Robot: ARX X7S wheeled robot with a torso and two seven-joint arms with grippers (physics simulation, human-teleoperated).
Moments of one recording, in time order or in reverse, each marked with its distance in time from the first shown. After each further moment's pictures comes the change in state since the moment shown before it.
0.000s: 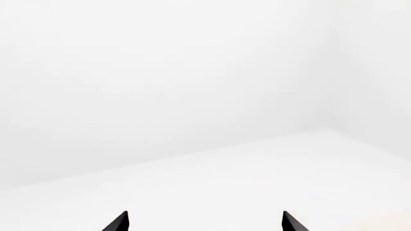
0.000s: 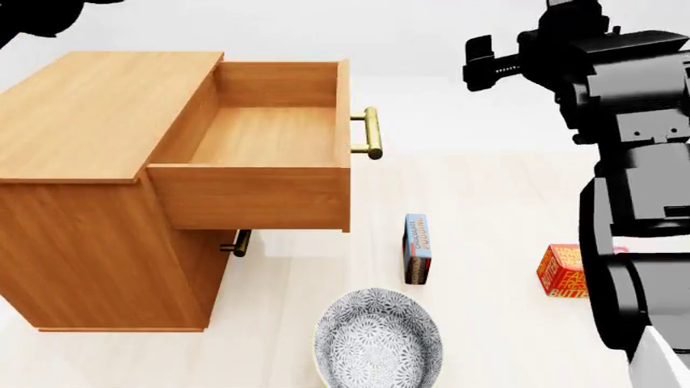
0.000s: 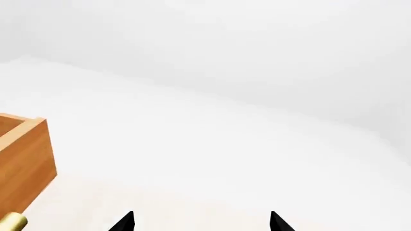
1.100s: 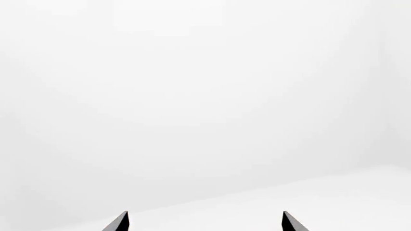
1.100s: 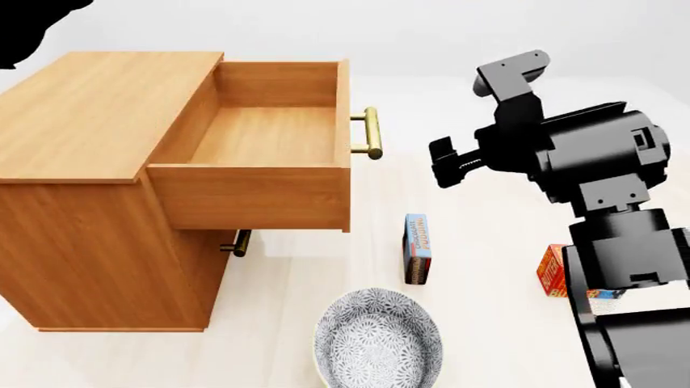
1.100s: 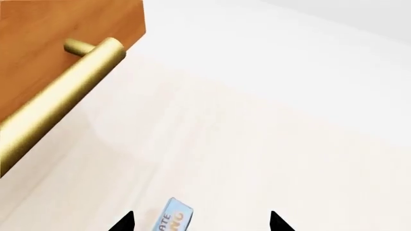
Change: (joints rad) left arm 0.021 -0.117 0.005 0.102 0.138 0.195 -0.118; right arm -0.228 0.043 -0.138 -0.324 0.059 0.387 -0.241
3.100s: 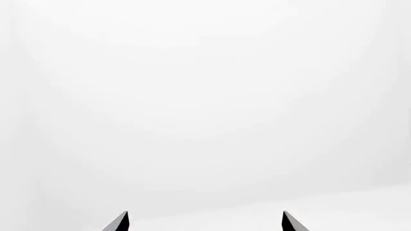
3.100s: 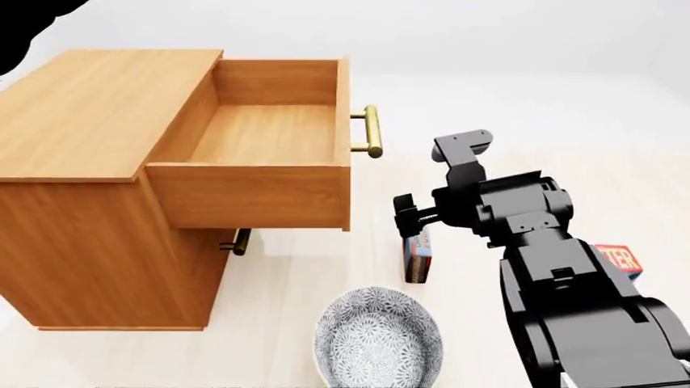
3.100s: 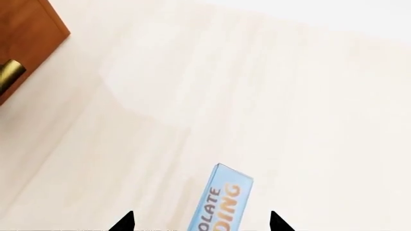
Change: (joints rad) left arm 0.023 -0.054 -0.053 0.054 0.044 0.044 -0.062; right arm 0.002 -0.187 0.122 0.657 -0.061 -0.418 0.064
